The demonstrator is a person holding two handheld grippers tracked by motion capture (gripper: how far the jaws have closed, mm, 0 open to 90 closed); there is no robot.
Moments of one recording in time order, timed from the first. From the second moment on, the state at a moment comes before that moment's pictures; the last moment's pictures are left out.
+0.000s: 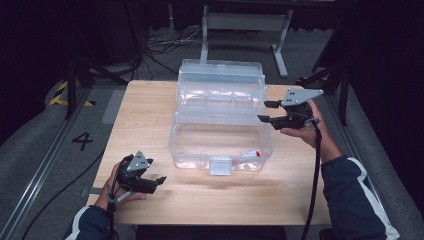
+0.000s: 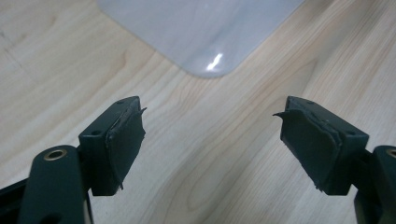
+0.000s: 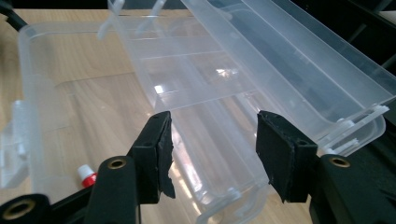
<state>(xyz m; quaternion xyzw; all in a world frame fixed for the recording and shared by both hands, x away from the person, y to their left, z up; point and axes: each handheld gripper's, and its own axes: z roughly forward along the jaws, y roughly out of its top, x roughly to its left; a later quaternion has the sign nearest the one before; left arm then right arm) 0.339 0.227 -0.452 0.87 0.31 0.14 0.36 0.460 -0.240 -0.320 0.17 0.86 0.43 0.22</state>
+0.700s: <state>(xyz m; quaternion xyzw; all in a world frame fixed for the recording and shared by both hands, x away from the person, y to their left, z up) 0.340 0.194 -0.386 0.86 0.23 0.18 0.42 0.505 -0.212 -0.302 0.18 0.86 0.41 0.24</state>
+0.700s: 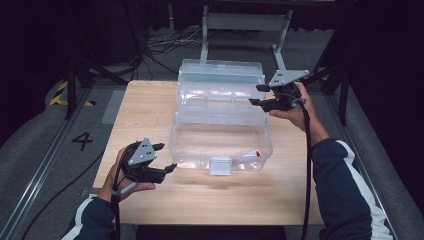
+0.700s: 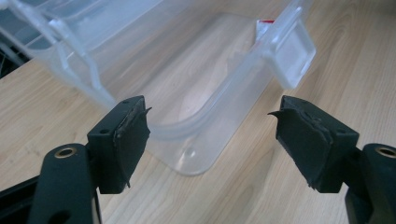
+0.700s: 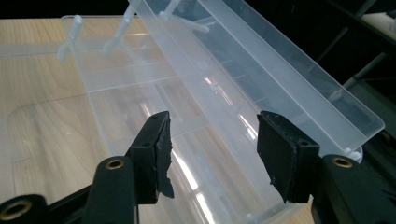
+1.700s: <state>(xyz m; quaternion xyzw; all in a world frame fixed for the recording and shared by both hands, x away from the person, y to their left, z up) 0.386 0.136 -0.412 0.92 0.15 0.13 0.34 0.550 -0.173 -0.310 0.18 0.91 0.32 0.18</state>
